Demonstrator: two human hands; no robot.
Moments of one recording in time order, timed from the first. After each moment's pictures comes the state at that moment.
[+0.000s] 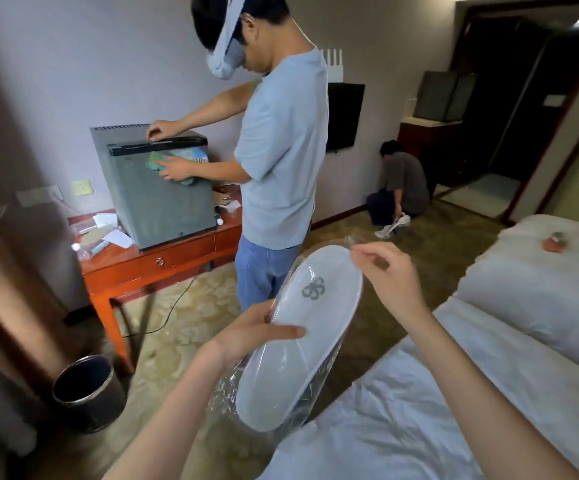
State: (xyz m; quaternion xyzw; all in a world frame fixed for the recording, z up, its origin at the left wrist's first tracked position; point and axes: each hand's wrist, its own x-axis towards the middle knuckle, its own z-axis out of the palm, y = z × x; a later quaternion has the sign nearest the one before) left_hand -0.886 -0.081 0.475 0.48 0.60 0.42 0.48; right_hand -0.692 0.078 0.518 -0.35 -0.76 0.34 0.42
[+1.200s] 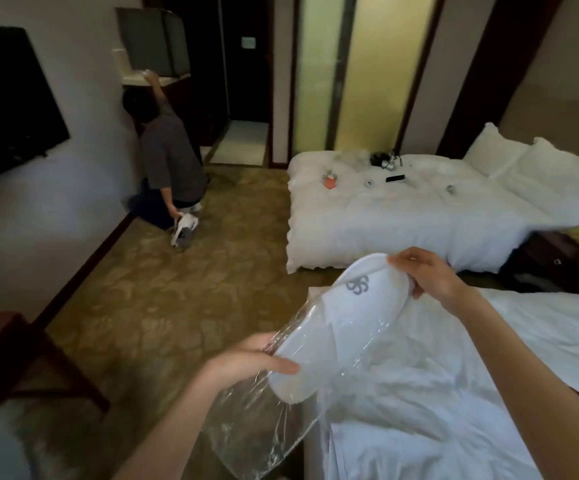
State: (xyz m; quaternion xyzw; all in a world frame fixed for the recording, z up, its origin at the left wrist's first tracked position) left_hand -0.905 0.601 0.377 0.67 0.37 0.06 0.64; right_hand -0.566 0.556 0.463 -0.73 -0.44 0.30 0.42
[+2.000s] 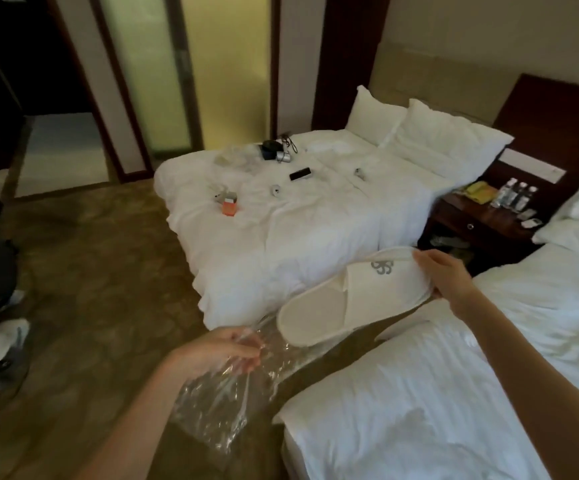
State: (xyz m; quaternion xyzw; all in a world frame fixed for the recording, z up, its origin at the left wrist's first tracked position) left_hand -0.599 1.271 0.330 0.70 0.24 -0.14 0.65; right_hand -0.294 0.996 0.420 -0.83 -0.11 0.15 0.52
